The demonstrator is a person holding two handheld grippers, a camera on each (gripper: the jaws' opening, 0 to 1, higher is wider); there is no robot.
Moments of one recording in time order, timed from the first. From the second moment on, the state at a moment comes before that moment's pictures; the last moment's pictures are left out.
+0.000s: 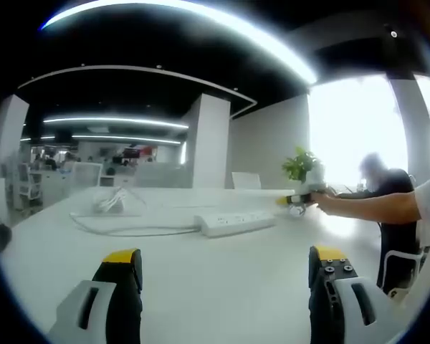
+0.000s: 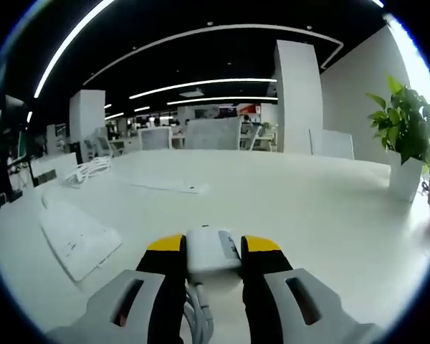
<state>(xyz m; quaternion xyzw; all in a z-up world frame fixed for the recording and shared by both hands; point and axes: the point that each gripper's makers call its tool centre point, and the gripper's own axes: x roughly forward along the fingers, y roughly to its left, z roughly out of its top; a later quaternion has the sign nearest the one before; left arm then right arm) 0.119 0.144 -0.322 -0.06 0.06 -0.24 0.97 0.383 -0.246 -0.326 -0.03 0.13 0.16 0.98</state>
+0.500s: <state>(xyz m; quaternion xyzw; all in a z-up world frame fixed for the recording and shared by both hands) 0.119 0.147 -0.319 -0.06 0.05 -0.23 0.97 0.370 -0.224 -0.306 -0.04 0.12 0.20 0.97</state>
